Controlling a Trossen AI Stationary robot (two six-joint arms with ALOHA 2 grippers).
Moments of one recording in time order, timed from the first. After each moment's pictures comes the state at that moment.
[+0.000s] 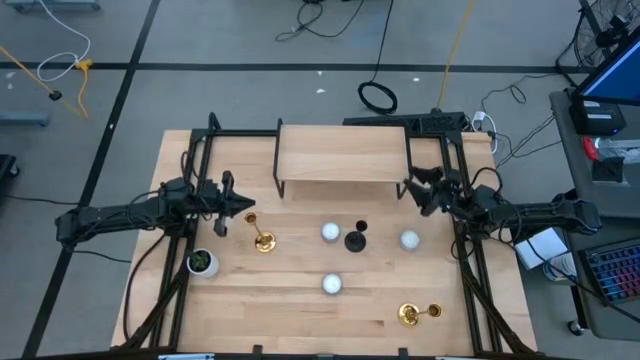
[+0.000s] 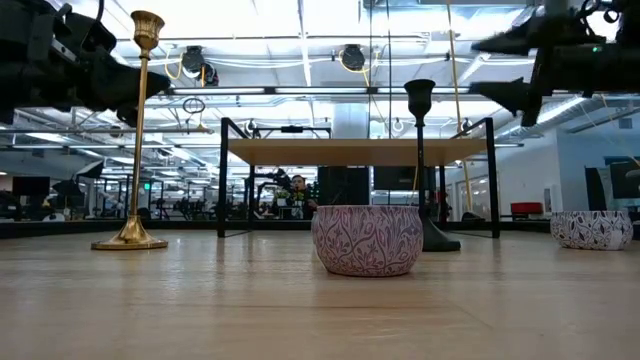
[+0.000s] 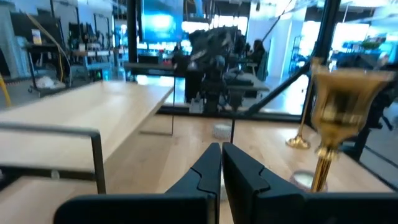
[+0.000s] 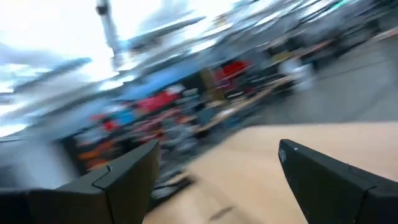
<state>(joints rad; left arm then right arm) 0.25 0.27 0.02 0.33 0.26 -0.07 -0.07 0.36 0.01 0.62 0.46 0.37</state>
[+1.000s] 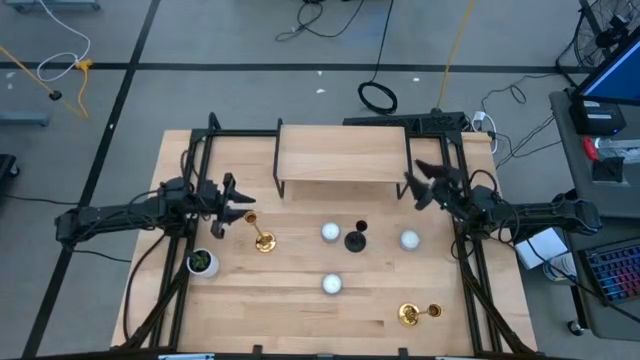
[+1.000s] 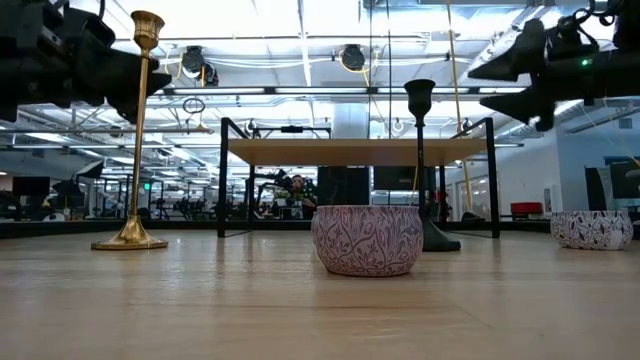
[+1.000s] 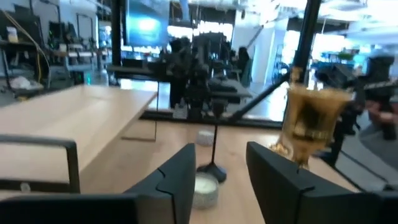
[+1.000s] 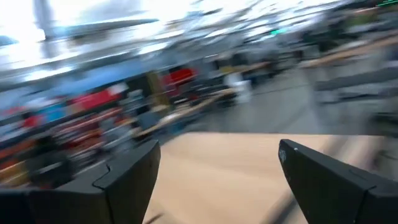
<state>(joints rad) 0.25 0.27 0.02 0.33 0.33 -0.10 -0.07 0.36 0.01 0.58 0.58 0.24</state>
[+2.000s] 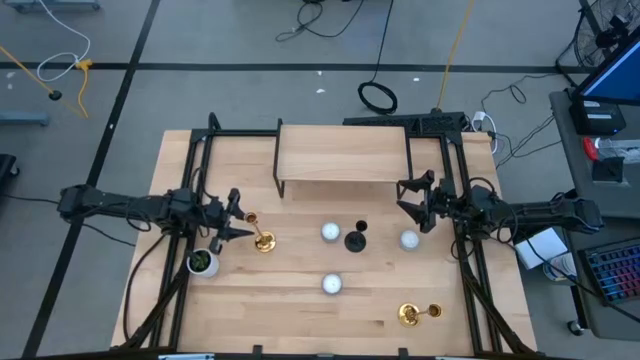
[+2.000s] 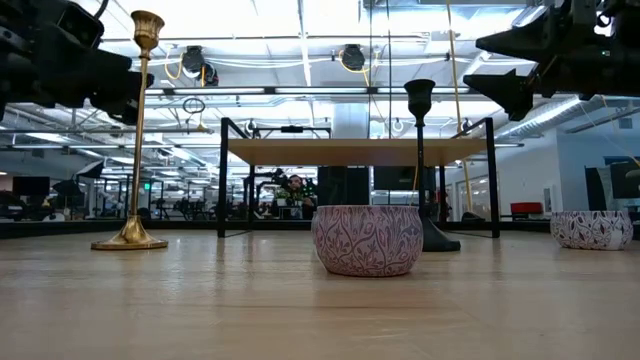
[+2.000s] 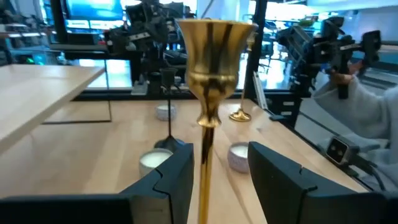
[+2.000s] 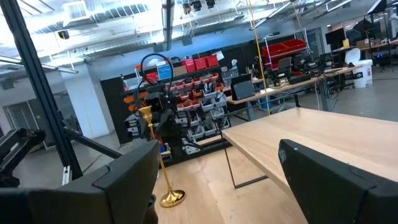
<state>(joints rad) -0.05 0.36 0.02 0.32 0.18 -0.04 -0.07 0.41 0.02 0.60 0.13 0.24</state>
